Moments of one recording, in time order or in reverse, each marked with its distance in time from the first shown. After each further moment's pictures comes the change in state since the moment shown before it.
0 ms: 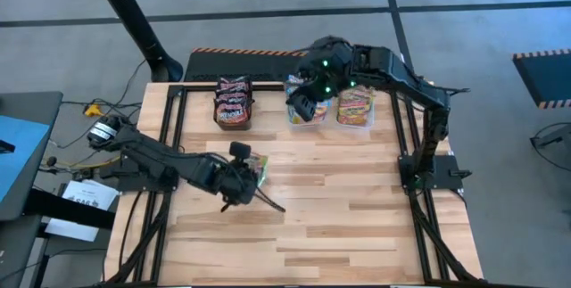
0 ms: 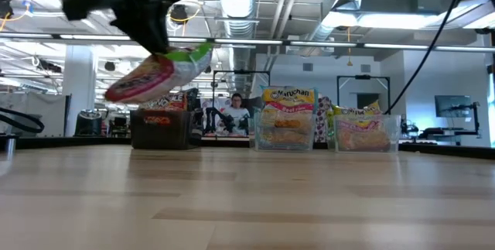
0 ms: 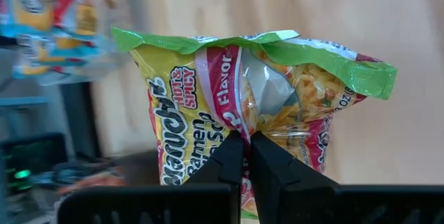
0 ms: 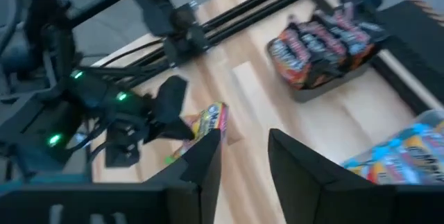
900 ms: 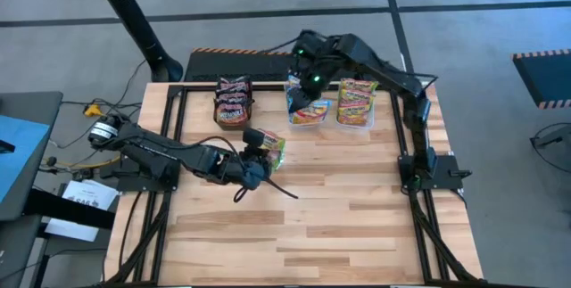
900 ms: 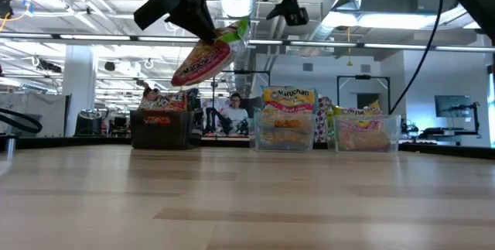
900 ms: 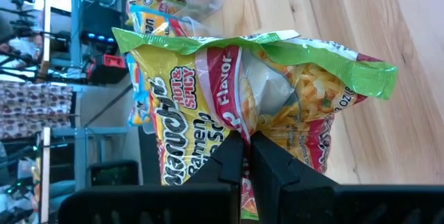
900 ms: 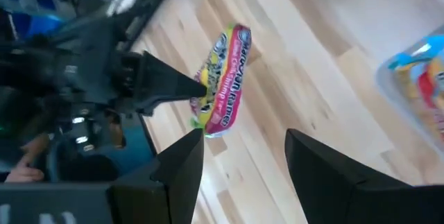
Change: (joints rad) left arm 0.106 0.000 0.001 0.333 -0.188 0.365; right arm -0.243 0.169 -0.023 -0.202 -0.460 0.038
